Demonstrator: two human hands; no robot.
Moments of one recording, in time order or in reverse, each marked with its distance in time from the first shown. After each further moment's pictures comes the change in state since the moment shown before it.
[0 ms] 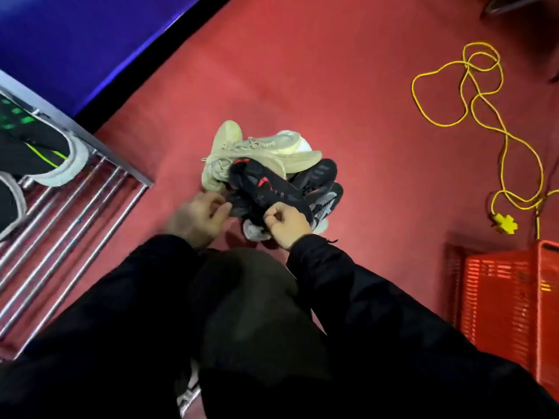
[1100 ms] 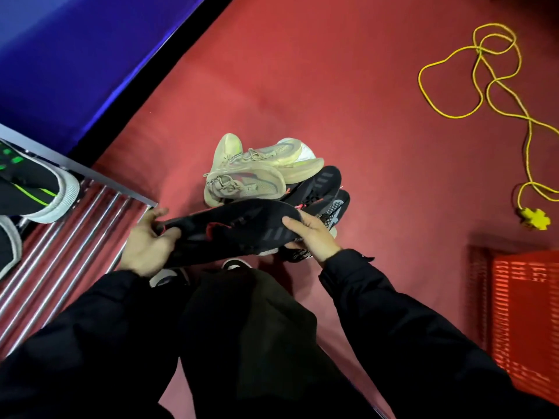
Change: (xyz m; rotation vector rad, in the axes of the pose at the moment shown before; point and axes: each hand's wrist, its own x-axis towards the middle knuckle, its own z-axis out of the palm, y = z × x) left_hand 0.008 -0.041 -0.031 -0.409 0.120 -0.411; right_hand 0.027 0.032 -0.031 0.715 -0.272 0.006
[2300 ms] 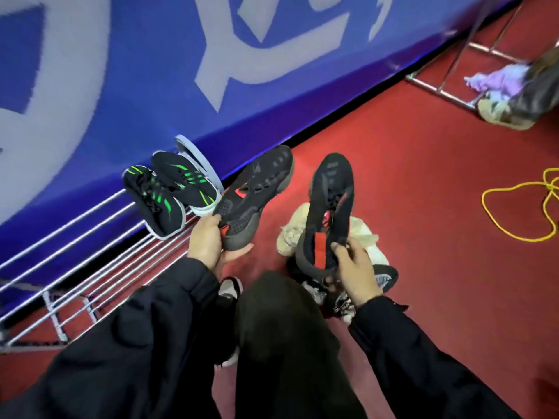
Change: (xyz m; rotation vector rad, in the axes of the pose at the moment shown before) left_hand -0.141 0.061 -0.065 -1.061 0.246 -0.044; right_hand -0.123 -0.080 0.061 -0.175 0.136 -0.405
